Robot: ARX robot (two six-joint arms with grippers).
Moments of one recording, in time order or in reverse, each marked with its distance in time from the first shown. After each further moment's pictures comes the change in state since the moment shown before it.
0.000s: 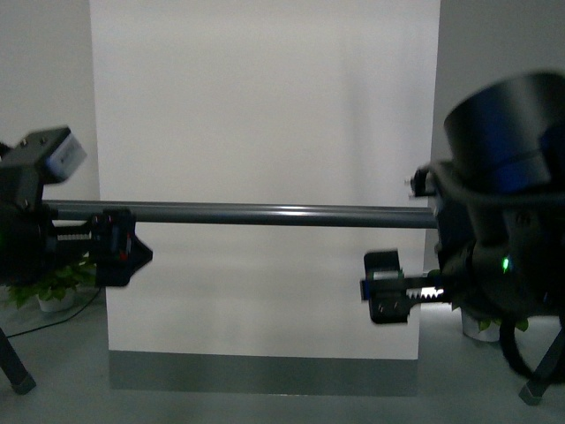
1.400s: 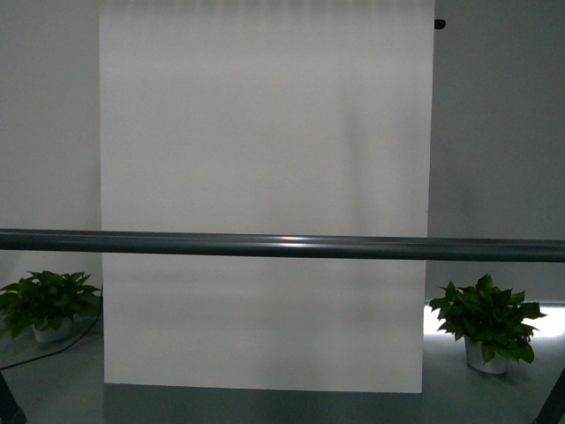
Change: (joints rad) left arm 0.013 -0.776 -0.899 0.238 -0.202 -0.010; right arm -0.260 -0.829 -0.941 0.363 -0.385 -0.018
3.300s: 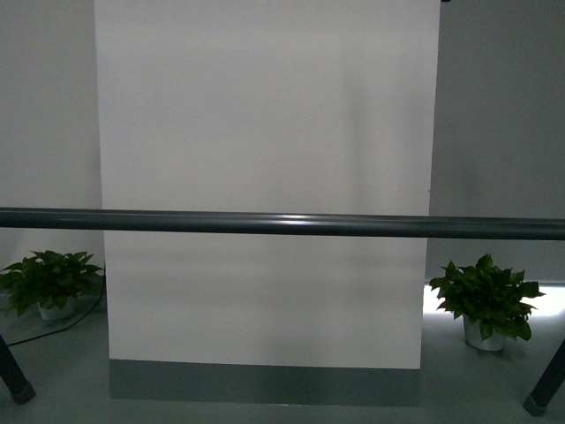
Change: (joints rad) left arm 0.000 -0.723 -0.124 -0.580 0.000 0.000; right arm -0.121 -0.737 -0.179 -0.551 -0.121 0.000
